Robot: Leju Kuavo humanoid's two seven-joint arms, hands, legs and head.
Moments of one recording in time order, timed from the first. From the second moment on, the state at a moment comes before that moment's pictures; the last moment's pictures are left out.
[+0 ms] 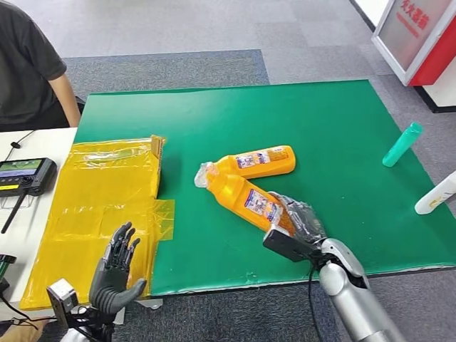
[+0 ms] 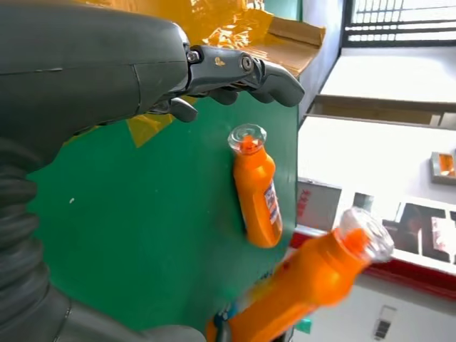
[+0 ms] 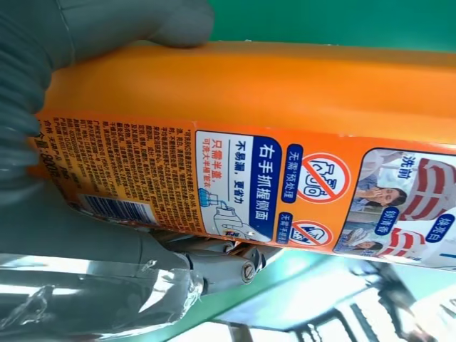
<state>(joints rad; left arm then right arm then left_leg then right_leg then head) 0.15 -0.11 0.01 -1.31 -0.01 -0.48 -0.65 -0.22 -0.09 0.42 -1.24 0.66 -0.10 -0.23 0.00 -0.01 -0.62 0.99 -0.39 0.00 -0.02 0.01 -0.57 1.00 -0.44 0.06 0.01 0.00</state>
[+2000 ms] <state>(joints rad) -0.05 -0.09 -0.30 -1.18 -0.08 -0.51 -0.68 -0.21 0.09 0.71 -1.14 0.70 -0.10 -0.37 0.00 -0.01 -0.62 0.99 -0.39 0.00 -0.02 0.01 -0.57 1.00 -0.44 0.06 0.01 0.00</state>
